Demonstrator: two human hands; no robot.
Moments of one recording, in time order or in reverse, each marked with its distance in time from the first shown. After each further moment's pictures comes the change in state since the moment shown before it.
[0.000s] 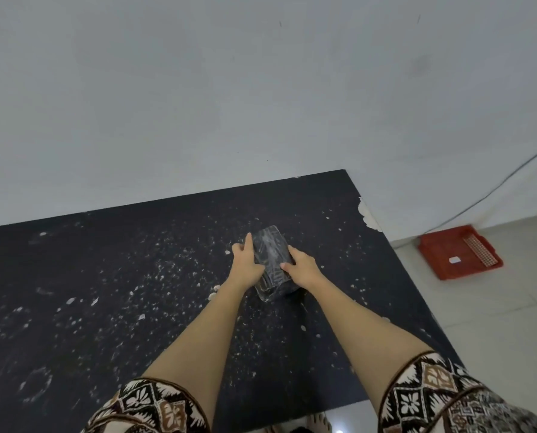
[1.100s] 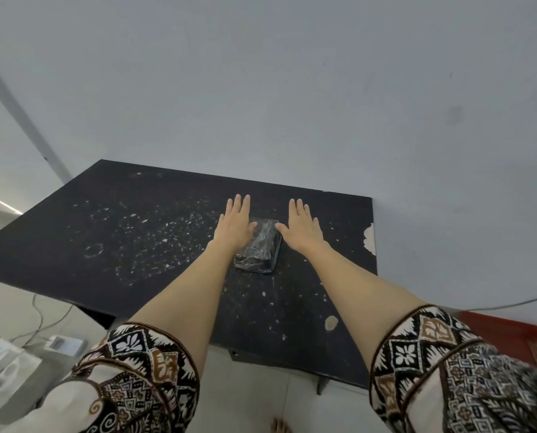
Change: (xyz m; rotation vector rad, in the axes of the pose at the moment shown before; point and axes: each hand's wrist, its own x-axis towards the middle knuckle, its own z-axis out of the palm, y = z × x) left_hand -0.127 0.096 0.020 0.407 0.489 -0.107; right_hand -0.068 -0.008 -0.100 -0.548 0.043 -0.547
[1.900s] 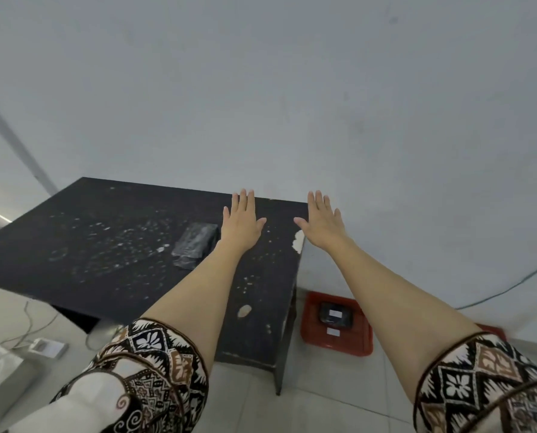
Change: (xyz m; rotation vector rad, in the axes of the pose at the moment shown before) left_hand -0.059 0.248 0.034 0.134 0.141 0.025; right_hand -0.095 0.215 -0.153 -0.072 0.115 -0.041
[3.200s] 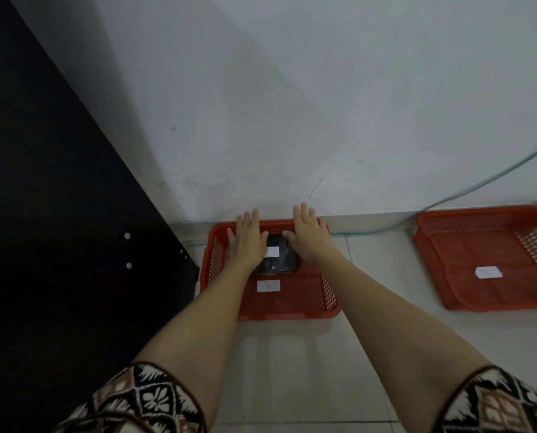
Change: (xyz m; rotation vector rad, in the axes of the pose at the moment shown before) left_hand 0.170 0.118 0.809 -0.200 -0.307 0.084; right_hand 0.170 0.507 0.592 -0.004 -0.153 0.230
